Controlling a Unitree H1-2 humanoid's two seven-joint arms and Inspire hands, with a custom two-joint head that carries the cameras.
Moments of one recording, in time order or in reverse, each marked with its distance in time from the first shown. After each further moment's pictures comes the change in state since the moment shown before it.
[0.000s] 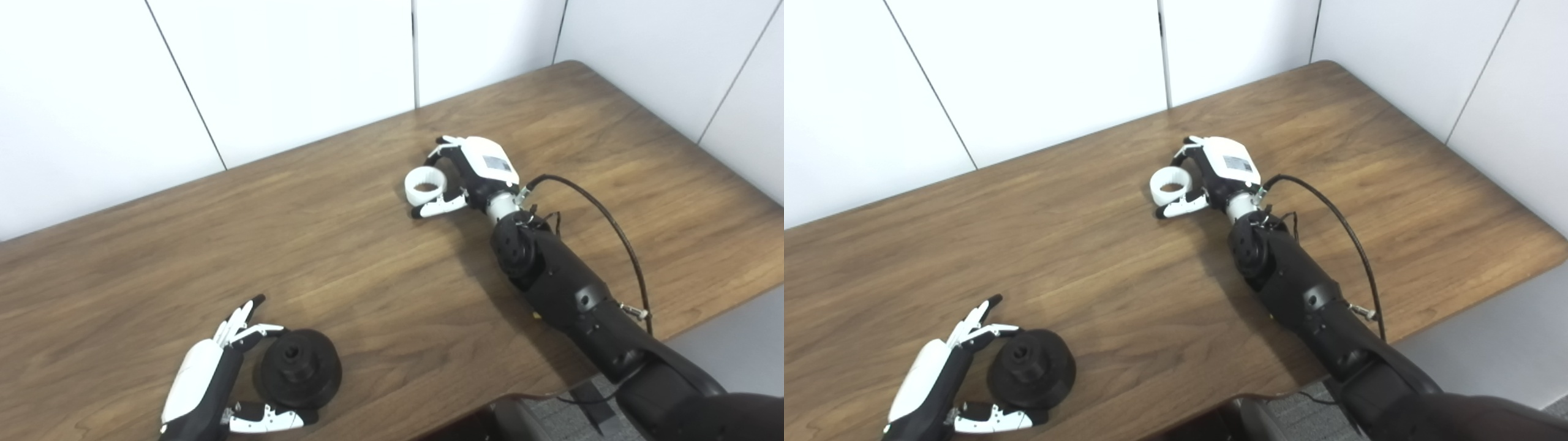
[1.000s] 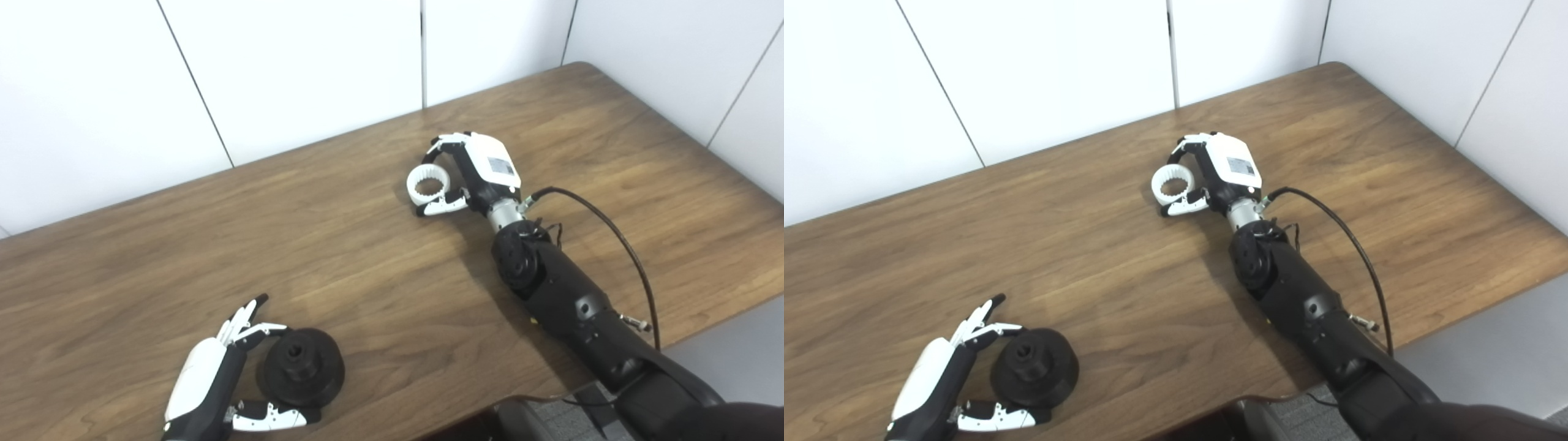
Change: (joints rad) left arm -0.001 -0.002 0.001 -0.008 0.004 0.017 -0.003; right arm 0.031 0.021 -0.019 -0.009 0.013 -0.114 -0.123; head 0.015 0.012
